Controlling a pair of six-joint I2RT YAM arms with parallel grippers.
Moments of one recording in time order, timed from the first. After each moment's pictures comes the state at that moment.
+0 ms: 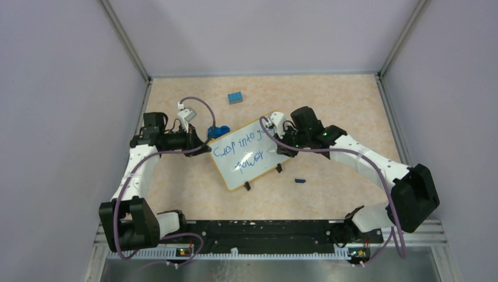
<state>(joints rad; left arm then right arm) 0.12 1.21 0.91 -0.69 1.02 0.37 0.66 1.38 1.05 -0.47 -0.30 -0.31</state>
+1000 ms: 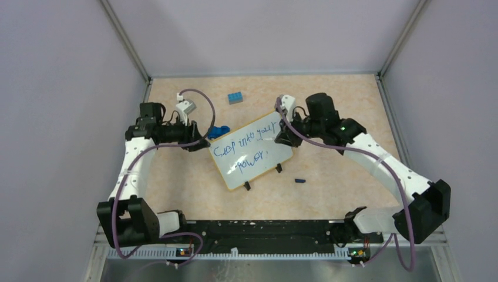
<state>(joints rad) 0.11 1.24 1.03 -0.80 0.96 0.43 0.62 1.30 1.16 -0.52 -0.46 -0.26</state>
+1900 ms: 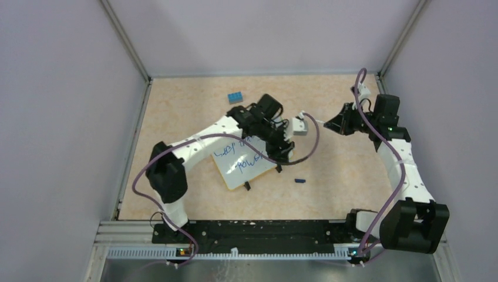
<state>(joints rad) -0.78 1.74 1.59 -0.76 0.68 0.49 -0.11 1.19 0.98 -0.43 -0.78 0.04</state>
